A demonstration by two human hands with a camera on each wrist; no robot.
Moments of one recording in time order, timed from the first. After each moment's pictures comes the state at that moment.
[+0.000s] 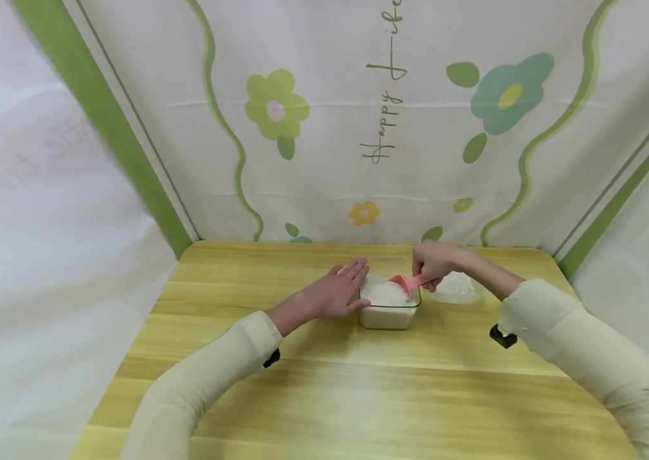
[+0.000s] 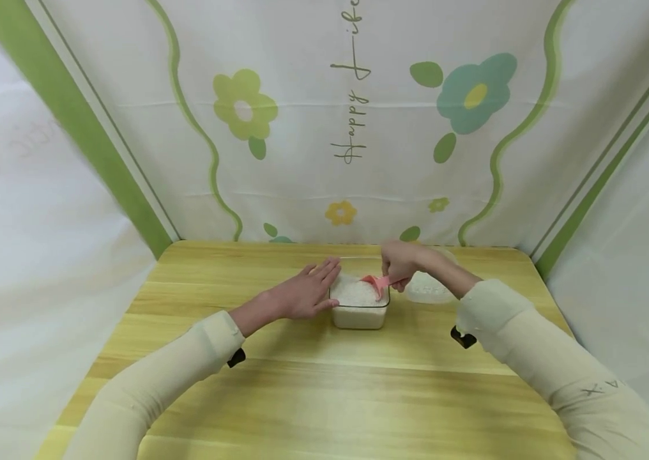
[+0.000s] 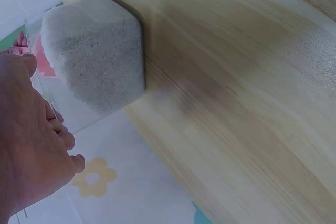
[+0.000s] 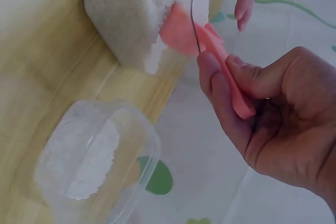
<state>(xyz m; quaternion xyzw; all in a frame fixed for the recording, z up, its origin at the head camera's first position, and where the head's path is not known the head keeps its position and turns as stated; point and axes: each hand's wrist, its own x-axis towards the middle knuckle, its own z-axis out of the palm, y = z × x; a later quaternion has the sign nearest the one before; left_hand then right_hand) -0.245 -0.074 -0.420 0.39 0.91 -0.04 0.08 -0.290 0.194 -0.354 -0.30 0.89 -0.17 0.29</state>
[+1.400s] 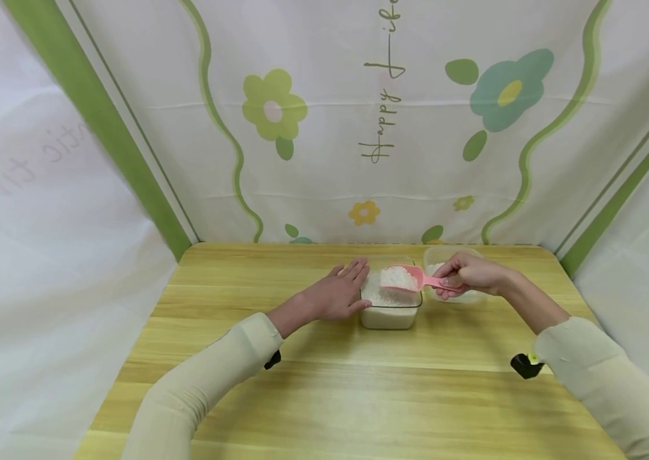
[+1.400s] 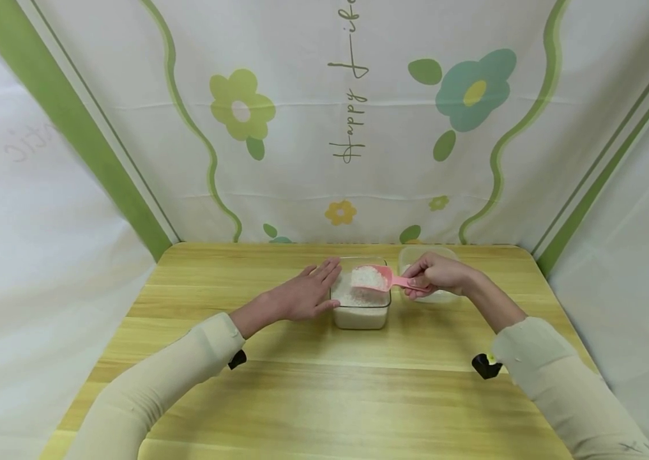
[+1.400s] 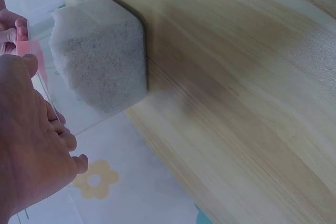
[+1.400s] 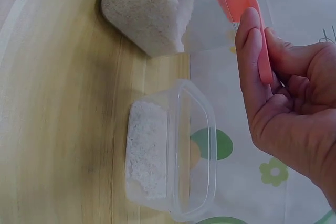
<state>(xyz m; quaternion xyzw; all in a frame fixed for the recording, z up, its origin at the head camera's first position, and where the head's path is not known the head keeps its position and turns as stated) -0.245 -0.074 -0.421 0.39 0.92 -0.03 0.09 -0.274 0.265 -0.394 -0.17 0.75 -0.52 0.37</state>
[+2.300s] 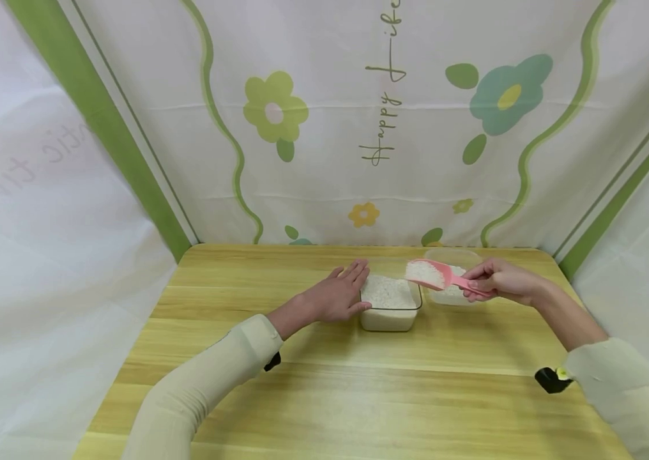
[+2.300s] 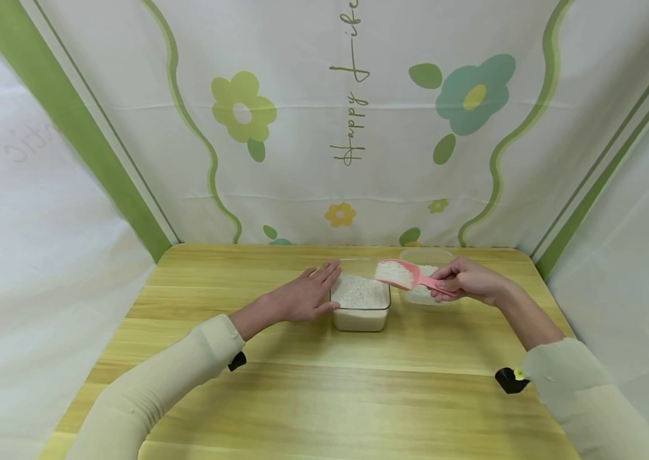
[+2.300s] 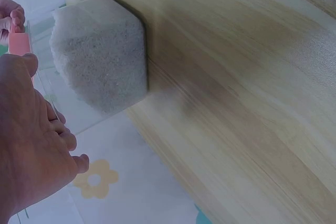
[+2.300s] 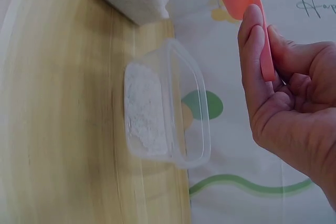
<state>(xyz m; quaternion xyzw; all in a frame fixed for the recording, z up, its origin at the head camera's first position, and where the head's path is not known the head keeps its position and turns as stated) -0.244 -0.076 -0.422 0.39 0.92 -0.03 0.09 -0.257 0.316 -0.390 -0.18 0.73 -0.56 0.35</state>
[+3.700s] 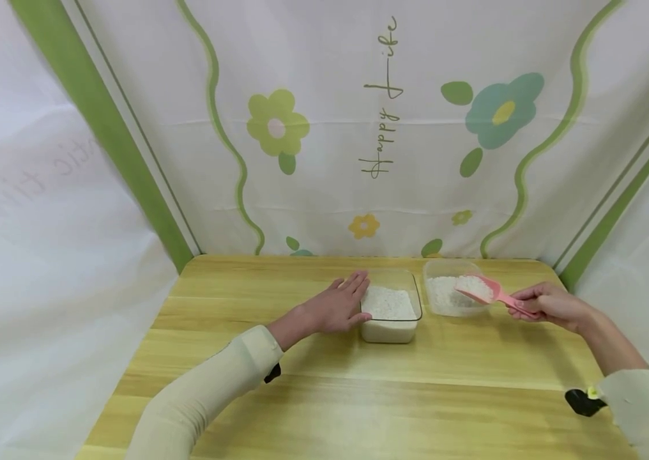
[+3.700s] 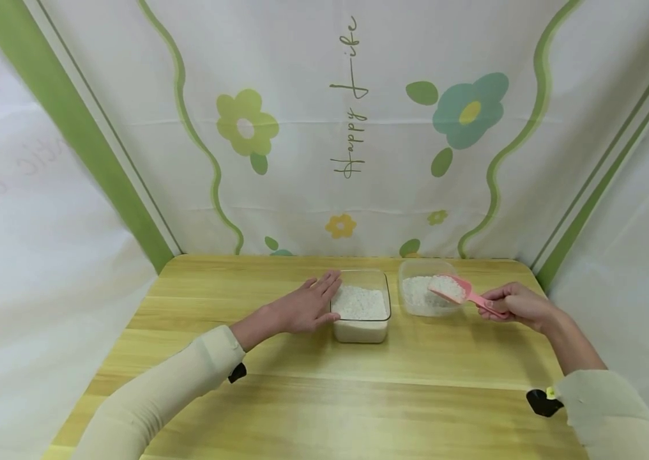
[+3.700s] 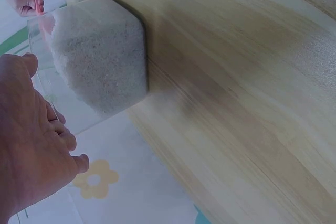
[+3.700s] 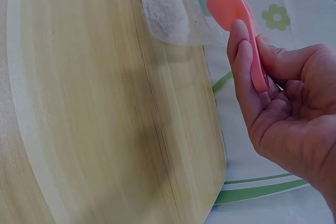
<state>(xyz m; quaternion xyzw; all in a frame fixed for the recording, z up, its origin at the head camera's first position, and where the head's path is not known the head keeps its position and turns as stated) -0.240 -0.076 -0.423 0.39 0.92 -0.01 0.08 -0.244 0.413 -0.431 -0.11 0.73 -0.60 0.31</state>
